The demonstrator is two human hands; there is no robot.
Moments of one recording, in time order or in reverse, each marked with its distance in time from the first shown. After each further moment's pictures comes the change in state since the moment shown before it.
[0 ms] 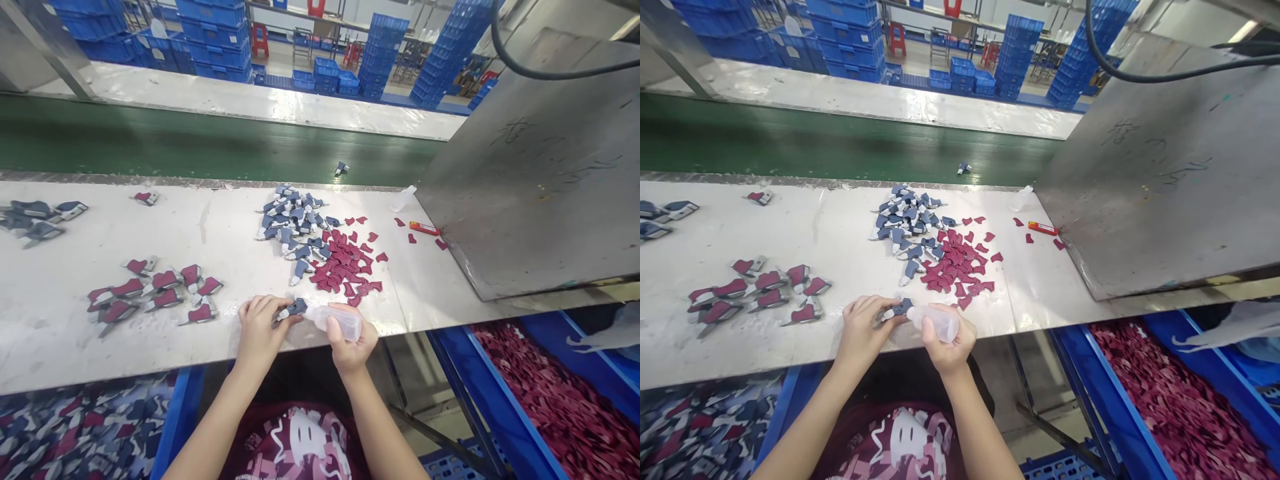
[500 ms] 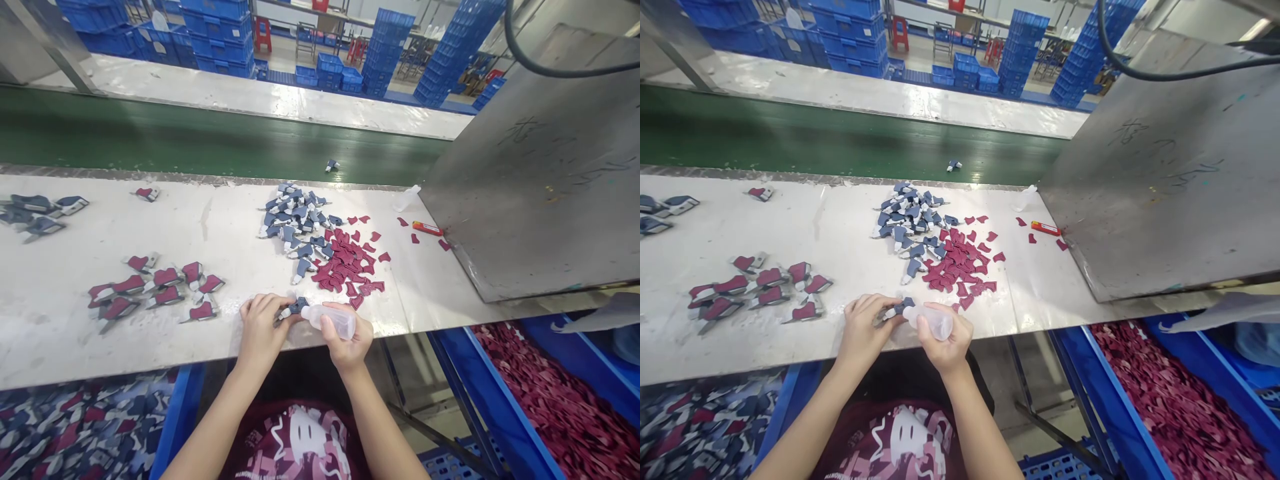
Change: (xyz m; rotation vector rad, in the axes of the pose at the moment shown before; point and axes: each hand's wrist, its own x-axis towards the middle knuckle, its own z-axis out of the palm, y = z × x) left_hand 0.000 0.001 -0.001 0.015 -0.014 -0.006; right_hand 0.003 -0.003 0.005 0.009 -0.083 -0.025
